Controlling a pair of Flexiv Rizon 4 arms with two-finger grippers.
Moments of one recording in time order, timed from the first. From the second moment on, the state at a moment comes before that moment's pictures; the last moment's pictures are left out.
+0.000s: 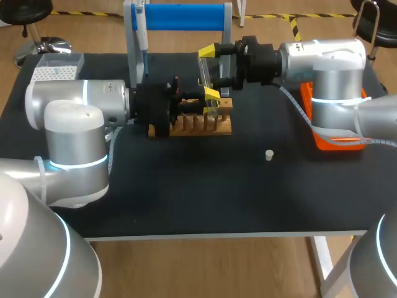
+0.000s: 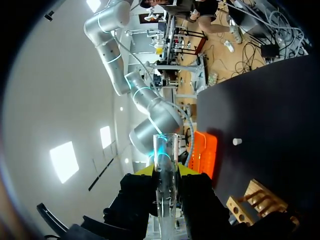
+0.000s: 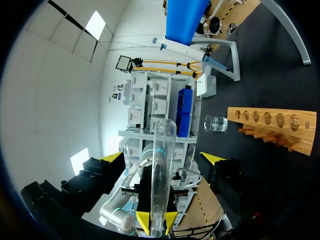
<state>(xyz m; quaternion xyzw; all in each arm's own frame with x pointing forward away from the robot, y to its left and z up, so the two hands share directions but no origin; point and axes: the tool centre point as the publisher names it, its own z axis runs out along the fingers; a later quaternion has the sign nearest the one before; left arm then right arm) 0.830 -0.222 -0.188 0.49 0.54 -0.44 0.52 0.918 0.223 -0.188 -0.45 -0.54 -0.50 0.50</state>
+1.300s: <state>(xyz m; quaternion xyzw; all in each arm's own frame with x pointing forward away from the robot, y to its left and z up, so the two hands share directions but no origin) 0.830 -0.222 -0.188 0.49 0.54 -0.44 0.52 0.905 0.126 -0.281 -0.23 -0.82 -0.53 0.01</state>
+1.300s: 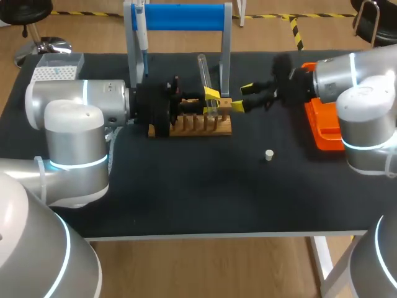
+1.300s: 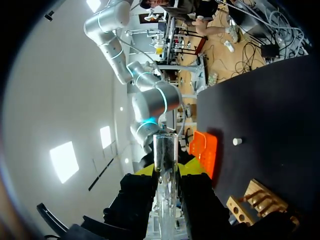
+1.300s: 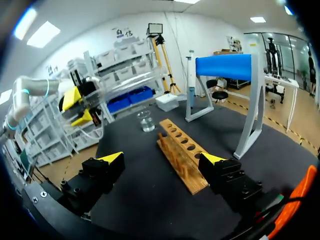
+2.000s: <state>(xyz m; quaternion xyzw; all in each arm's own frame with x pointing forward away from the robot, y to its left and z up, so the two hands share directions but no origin) 0.830 -0.222 -0.188 0.49 0.54 -0.44 0.52 0.933 0.143 -0.320 -0.18 -0.83 -0.53 -0.03</state>
